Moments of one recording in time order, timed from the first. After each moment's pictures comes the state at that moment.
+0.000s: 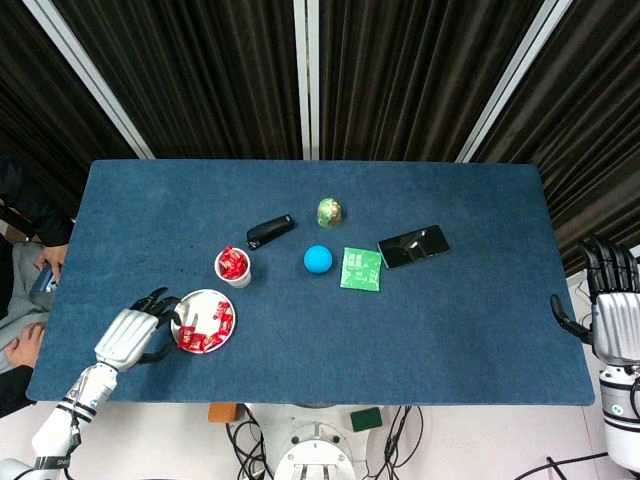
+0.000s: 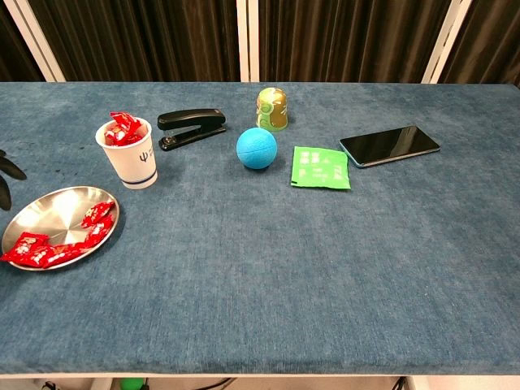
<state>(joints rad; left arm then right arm) -0.34 -1.28 0.13 -1.55 1.53 1.24 -0.01 0.13 -1.24 0.16 -1.41 -1.54 1.63 0.13</state>
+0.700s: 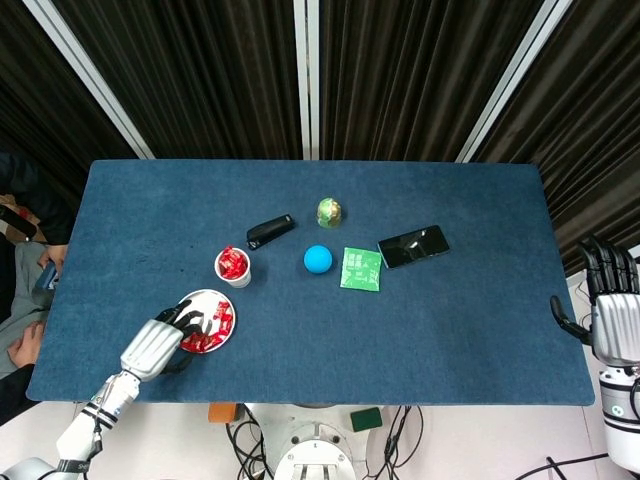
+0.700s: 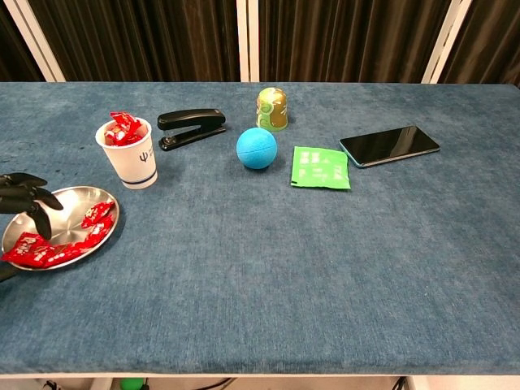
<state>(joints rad) -0.33 -1.39 0.13 -1.47 1.60 1.21 0.09 0.13 -1.24 0.16 -1.40 -1.54 1.63 0.13</state>
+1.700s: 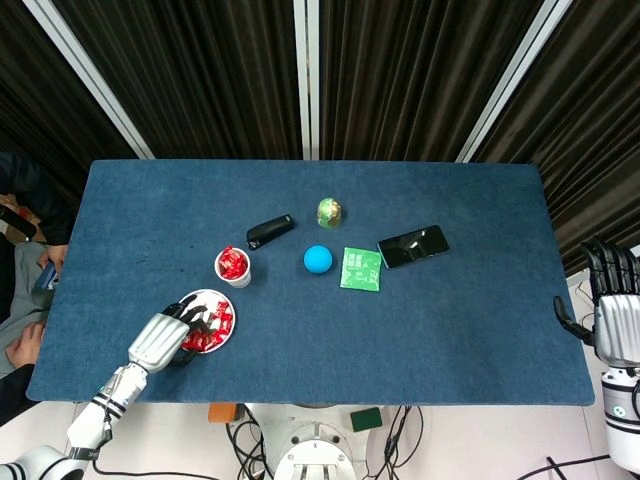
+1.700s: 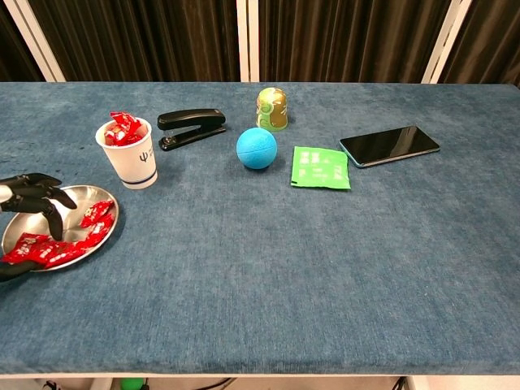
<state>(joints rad) -0.35 -1.44 0.10 -1.40 1.59 1.17 0.07 0.12 -1.24 0.16 -1.39 -1.53 1.63 0.13</state>
